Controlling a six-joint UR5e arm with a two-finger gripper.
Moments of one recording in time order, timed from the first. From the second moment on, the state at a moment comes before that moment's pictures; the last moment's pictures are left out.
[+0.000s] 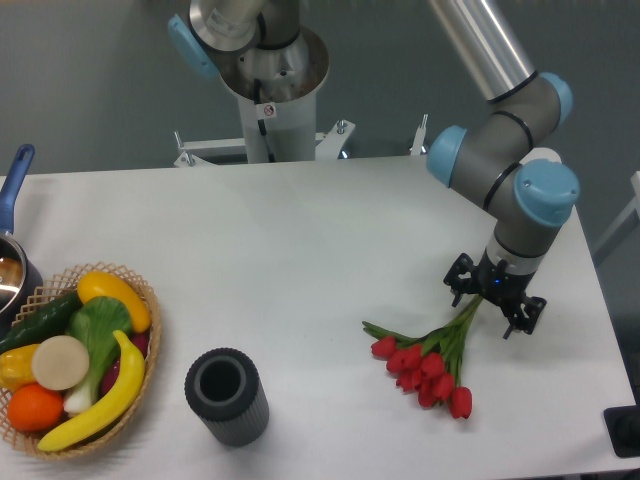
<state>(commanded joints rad) 2.77 -2.15 -1.63 -0.87 1.39 1.50</state>
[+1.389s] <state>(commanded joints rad) 2.77 -2.14 -1.64 -0.87 1.44 1.49</state>
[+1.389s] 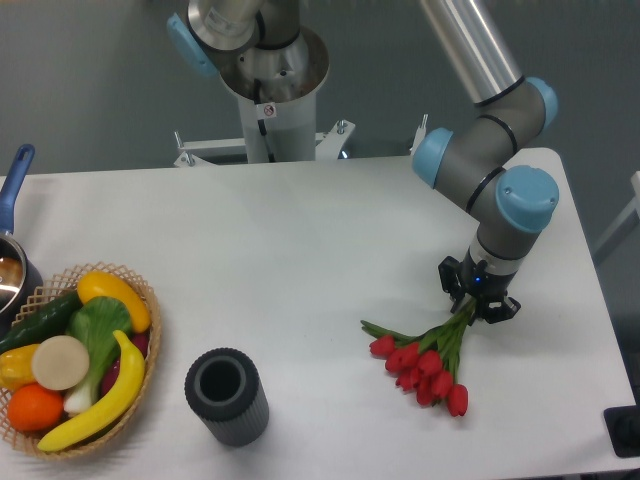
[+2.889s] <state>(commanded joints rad) 2.79 -1.92 -1.63 -0.87 1.10 1.31</state>
